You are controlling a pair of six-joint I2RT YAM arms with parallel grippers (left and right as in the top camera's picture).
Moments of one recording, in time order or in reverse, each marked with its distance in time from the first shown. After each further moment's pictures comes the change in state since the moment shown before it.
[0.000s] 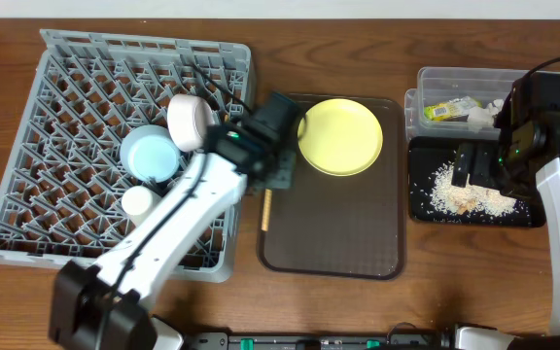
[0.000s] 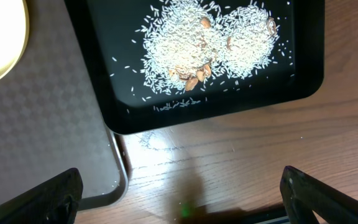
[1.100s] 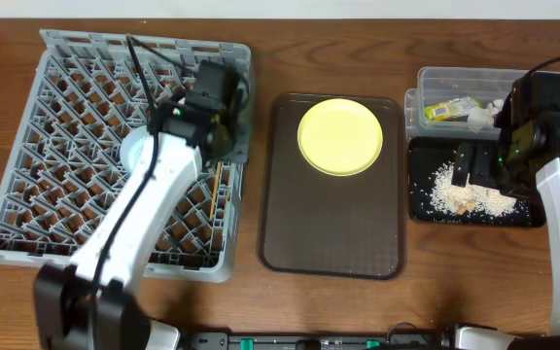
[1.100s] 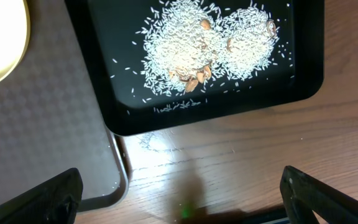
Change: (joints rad) left arm 0.210 -0.019 0.024 0.100 0.034 0.285; right arm 0.000 0.000 0.000 0.005 0.000 0.000
